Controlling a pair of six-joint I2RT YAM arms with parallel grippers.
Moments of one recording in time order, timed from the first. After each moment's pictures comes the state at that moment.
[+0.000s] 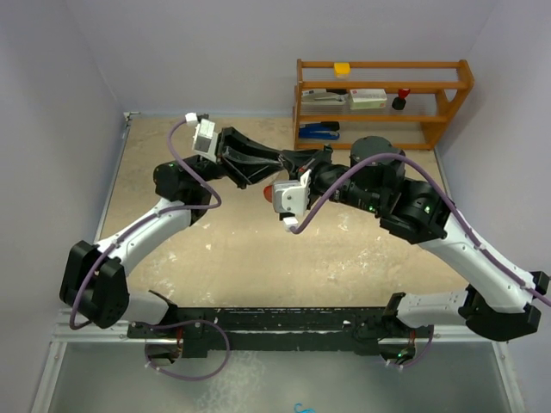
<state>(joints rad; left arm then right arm) -0.52 1.39 1.00 1.33 0.90 -0.80 1.01 1.22 1.67 -0.64 -0.06 -1.22</state>
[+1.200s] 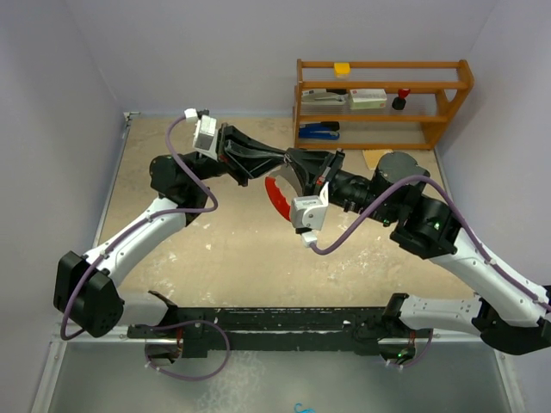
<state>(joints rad) -0.54 1.33 1.07 1.08 0.89 -0.65 0.99 1.08 1.46 -0.39 -0.13 -1.30</state>
